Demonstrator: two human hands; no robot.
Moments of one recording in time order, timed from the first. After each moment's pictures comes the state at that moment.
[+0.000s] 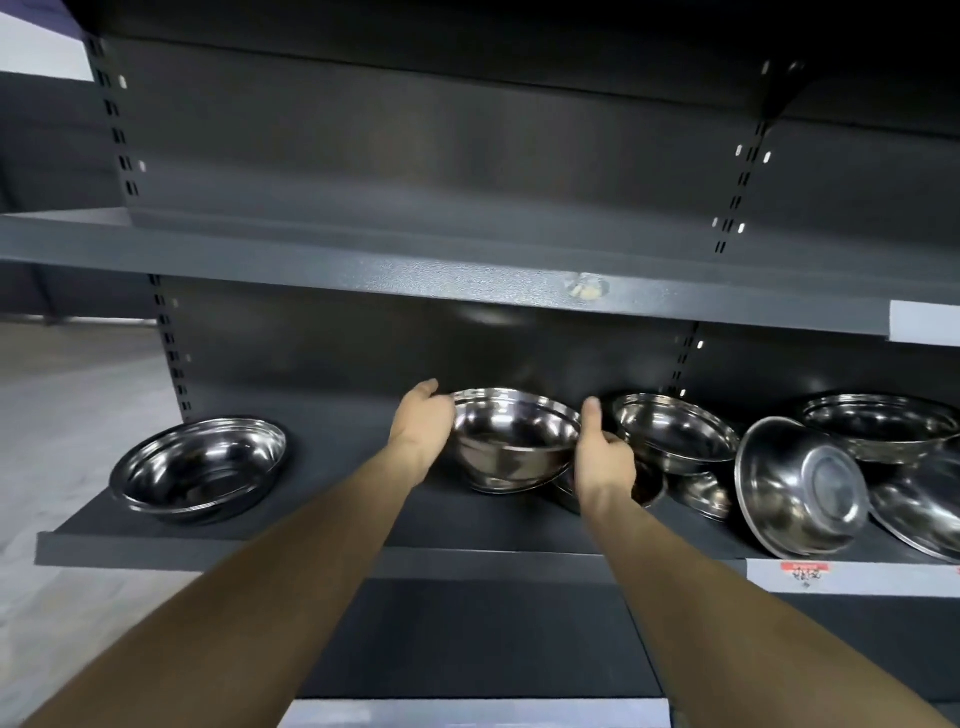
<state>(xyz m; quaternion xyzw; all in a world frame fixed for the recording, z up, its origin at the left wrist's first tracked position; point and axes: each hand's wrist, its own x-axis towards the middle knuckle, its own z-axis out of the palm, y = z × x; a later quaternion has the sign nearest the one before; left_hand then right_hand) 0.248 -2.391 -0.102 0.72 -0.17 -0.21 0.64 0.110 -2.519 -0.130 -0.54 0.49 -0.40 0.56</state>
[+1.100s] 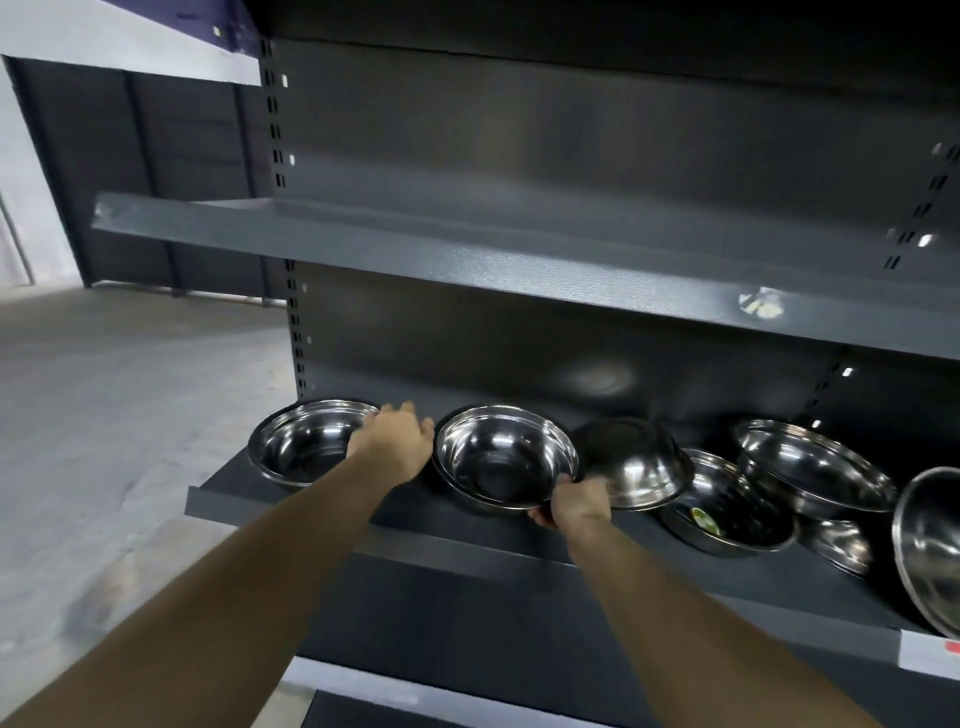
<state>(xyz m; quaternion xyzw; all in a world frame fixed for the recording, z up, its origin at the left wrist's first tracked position) 0.344 -2.264 -0.128 0.96 -0.23 -0.02 0.18 0.224 -2.446 -0.195 -0.60 0.44 -0.24 0.63</state>
